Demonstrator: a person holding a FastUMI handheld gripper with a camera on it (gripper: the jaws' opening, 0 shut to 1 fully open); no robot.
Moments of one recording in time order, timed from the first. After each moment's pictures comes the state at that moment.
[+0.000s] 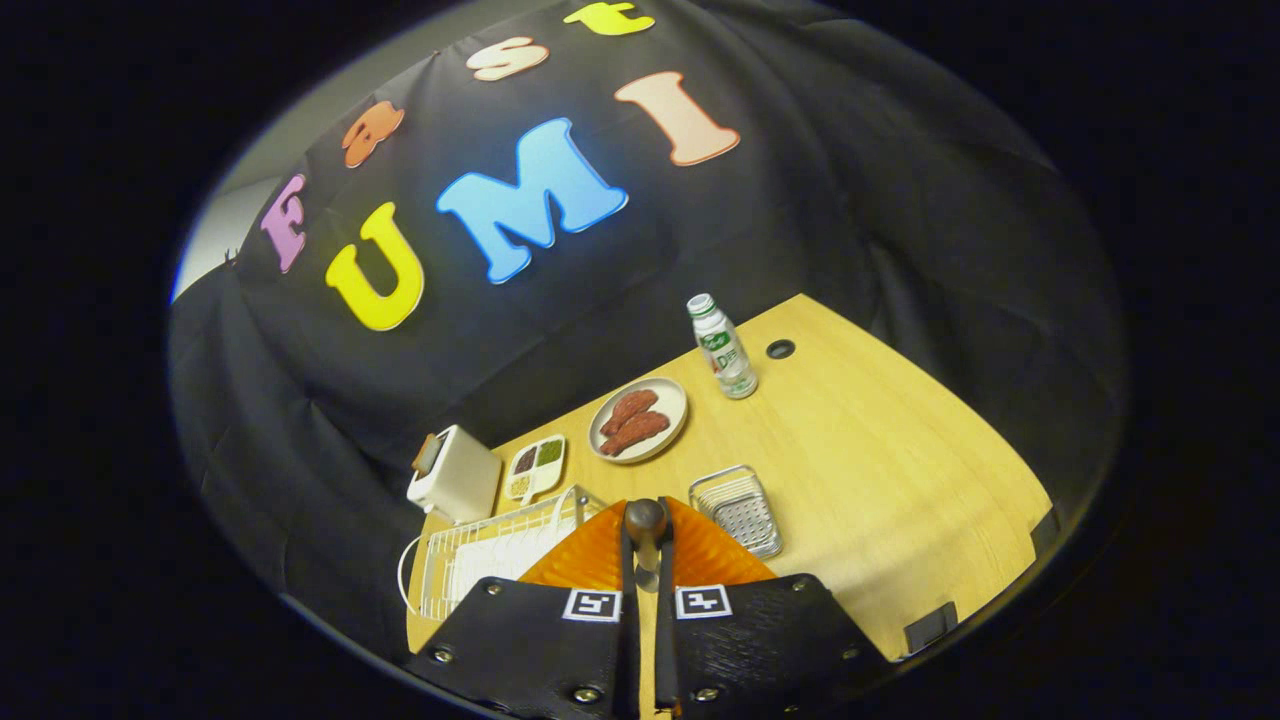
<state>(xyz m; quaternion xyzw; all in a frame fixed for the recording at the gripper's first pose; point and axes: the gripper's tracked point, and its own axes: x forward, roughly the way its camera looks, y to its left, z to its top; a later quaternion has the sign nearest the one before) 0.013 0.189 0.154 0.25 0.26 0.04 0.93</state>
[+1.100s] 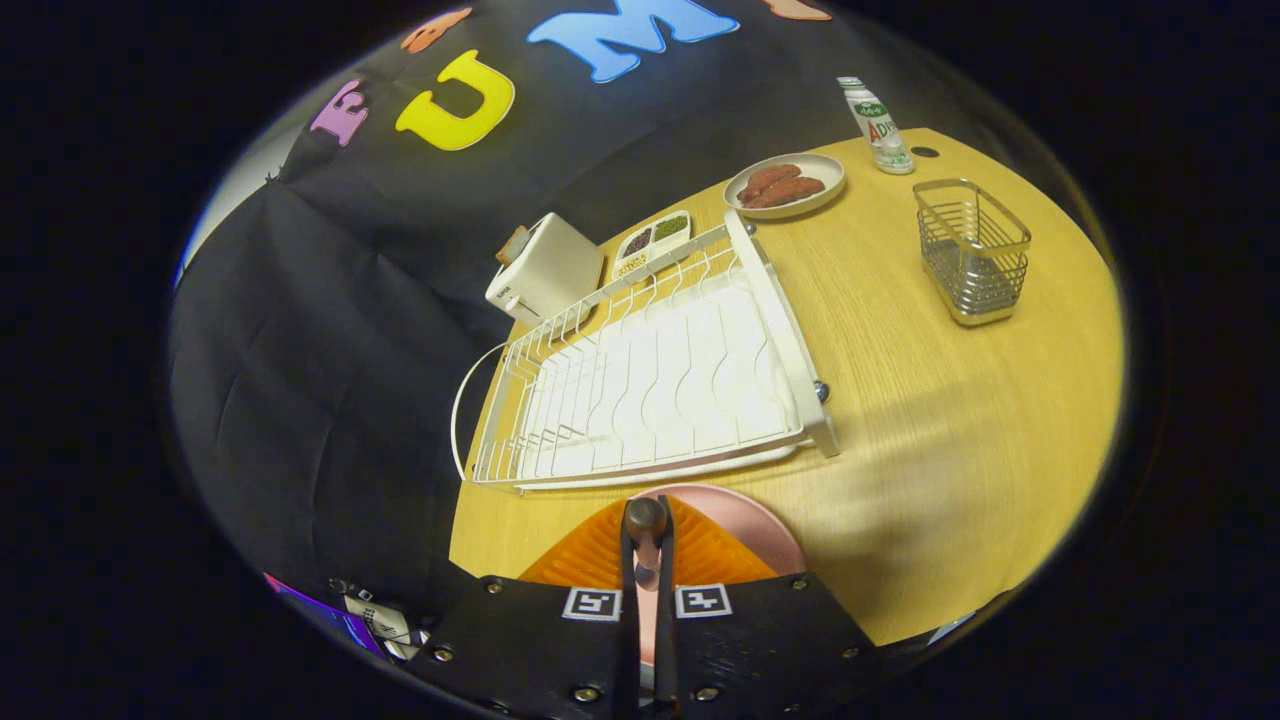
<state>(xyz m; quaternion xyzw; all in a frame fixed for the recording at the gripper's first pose) -0.066 0.414 0.004 0.26 0.42 0.19 0.85</state>
